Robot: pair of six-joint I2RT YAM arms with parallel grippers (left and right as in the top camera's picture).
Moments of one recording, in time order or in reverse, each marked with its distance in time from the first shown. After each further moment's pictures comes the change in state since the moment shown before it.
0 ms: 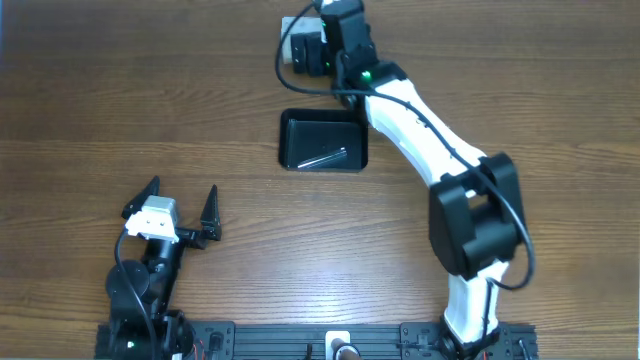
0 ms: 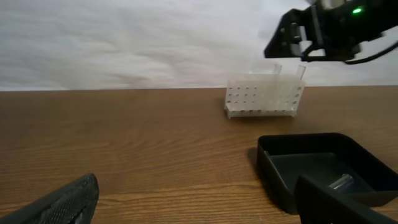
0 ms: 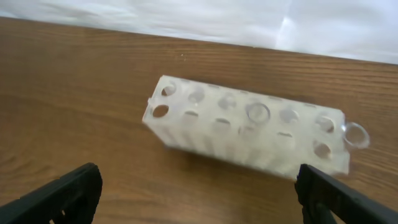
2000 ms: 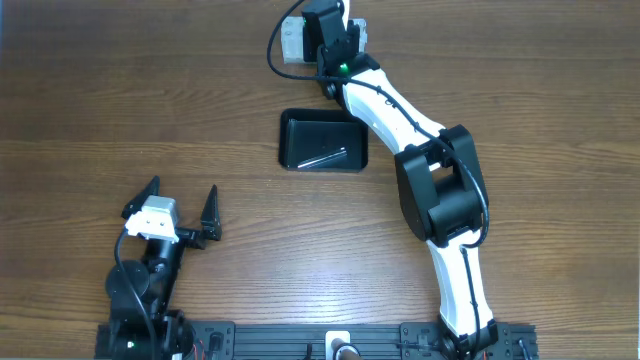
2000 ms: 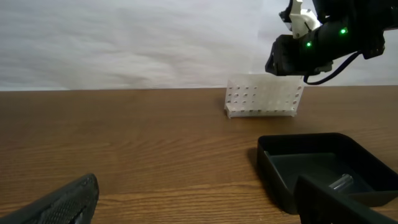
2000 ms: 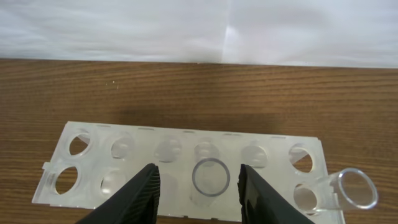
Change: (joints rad) left arm 0.000 0.000 0.000 0.000 0.000 0.000; right arm 0.004 0.214 0.151 0.079 0.246 0.034
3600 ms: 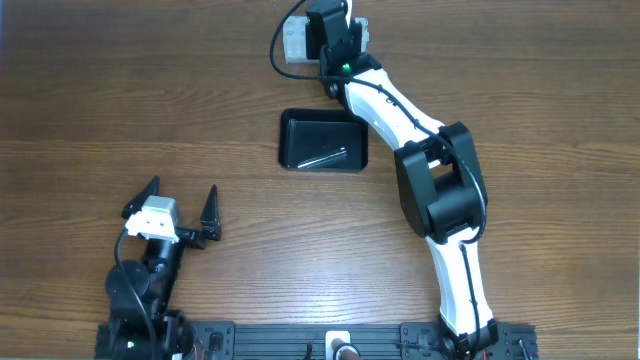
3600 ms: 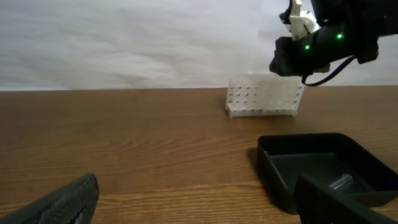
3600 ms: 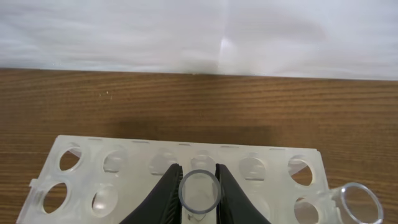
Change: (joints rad) left arm 0.000 0.000 0.000 0.000 0.000 0.000; right arm -0.014 0.022 0.000 0.062 0.001 -0.027
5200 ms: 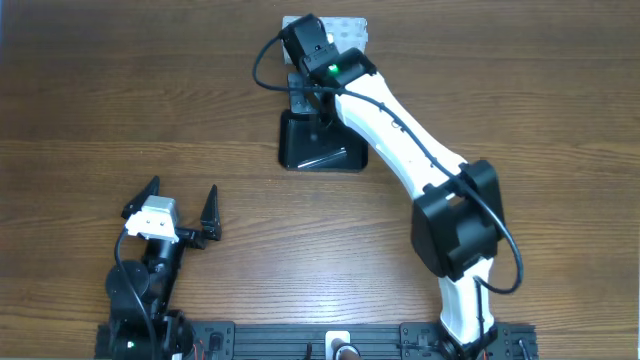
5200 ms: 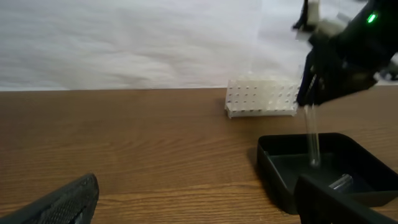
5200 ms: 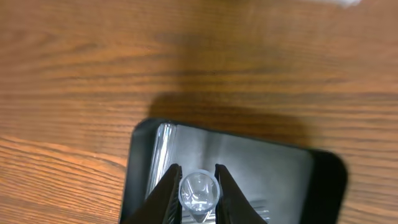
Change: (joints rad) left arm 0.000 0.000 0.000 0.000 0.000 0.000; right arm 0.121 -0.202 0.024 -0.801 -0.261 0.200
